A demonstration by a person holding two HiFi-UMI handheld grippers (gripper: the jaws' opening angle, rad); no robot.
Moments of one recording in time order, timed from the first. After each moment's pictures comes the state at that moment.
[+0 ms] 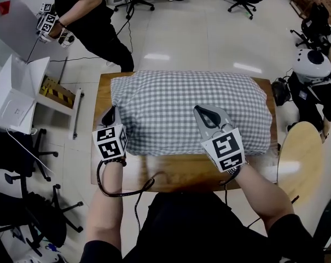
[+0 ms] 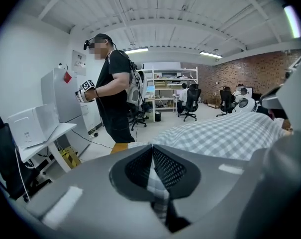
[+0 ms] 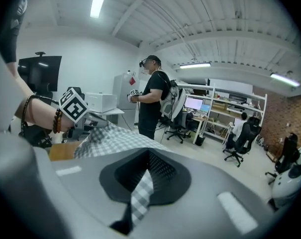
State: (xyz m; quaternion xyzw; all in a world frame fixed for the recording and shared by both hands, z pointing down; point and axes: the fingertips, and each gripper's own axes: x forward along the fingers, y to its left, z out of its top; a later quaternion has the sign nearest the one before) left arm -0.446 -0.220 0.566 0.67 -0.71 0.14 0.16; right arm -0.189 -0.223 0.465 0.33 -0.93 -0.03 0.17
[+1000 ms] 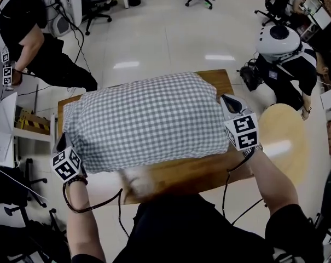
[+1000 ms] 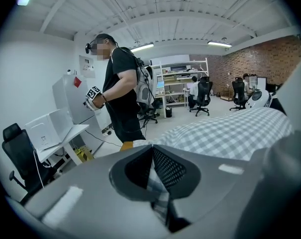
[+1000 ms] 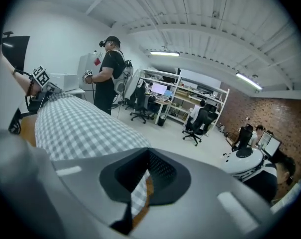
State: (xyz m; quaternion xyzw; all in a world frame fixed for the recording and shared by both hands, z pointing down) left arm -0.449 -0.219 0.542 0.61 -0.75 0.16 0.18; right arm 0.109 -0.310 0.495 0.48 -0.84 0.02 0.24
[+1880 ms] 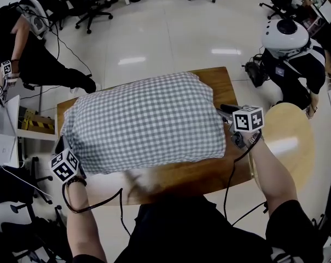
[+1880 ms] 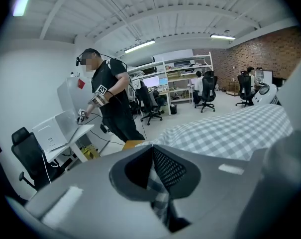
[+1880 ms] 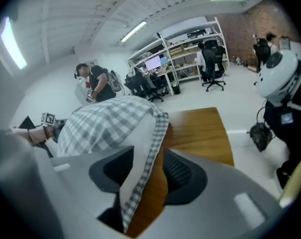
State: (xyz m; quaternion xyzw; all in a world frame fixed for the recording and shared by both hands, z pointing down) left arm -0.406 -0.240 0.537 0.58 -0.77 0.19 0.19; right arm 0.182 -0.336 0.643 0.34 -0.85 0.36 0.18
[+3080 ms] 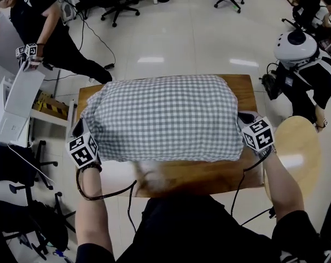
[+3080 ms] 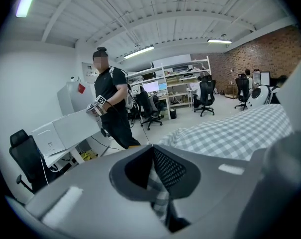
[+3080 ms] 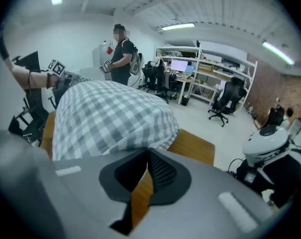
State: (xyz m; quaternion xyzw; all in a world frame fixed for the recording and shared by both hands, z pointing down) left arm -0.425 -0.215 0.540 0.59 -0.77 0.18 0.15; right arm 0.130 -0.299 0.612 0.35 -0.88 0.13 0.31
